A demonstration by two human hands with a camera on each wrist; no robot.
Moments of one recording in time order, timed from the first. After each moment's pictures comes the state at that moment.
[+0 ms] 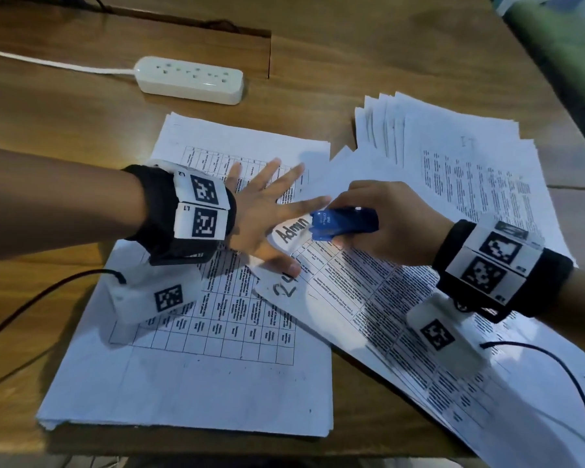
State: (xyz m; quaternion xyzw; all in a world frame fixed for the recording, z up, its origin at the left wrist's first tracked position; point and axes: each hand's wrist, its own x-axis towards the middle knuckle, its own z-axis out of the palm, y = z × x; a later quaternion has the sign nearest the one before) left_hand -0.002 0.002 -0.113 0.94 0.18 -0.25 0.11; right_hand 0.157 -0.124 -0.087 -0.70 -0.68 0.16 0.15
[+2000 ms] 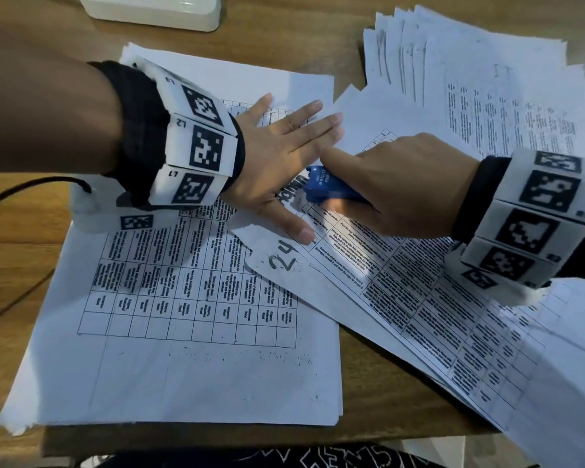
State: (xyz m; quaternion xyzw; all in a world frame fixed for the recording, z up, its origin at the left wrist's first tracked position) left_hand 0.022 0.004 -0.104 0.96 0.09 -0.26 0.03; right_hand 0.146 -0.123 -0.087 -0.64 -0.76 0.03 -0.12
